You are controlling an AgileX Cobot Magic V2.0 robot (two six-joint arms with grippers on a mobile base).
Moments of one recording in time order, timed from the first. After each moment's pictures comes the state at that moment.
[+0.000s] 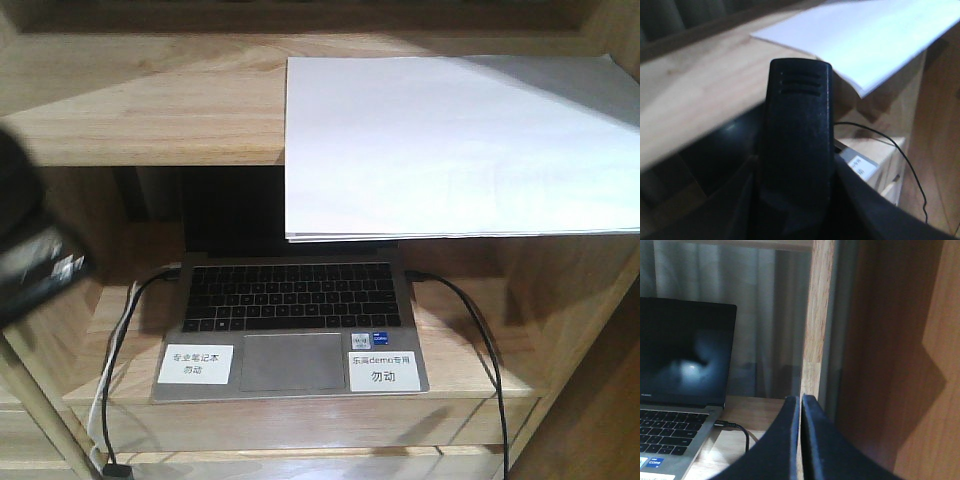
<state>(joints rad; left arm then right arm) -0.48 0.54 -0.88 -0.28 0.73 0.38 0.03 -0.02 0.03 -0.04 0.03 -0.05</state>
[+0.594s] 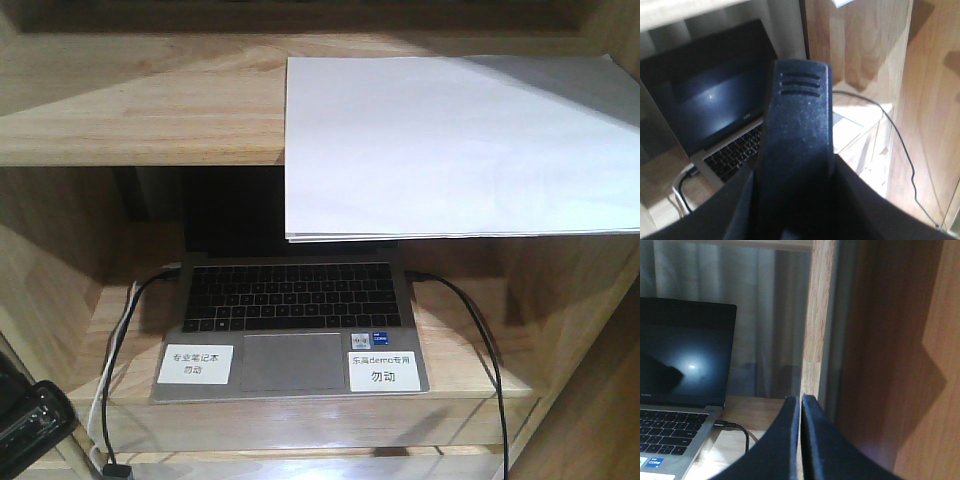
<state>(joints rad) -0.48 0.21 -0.54 -0.31 0.71 0.39 0.03 -0.02 0.03 -0.04 0.03 -0.05</state>
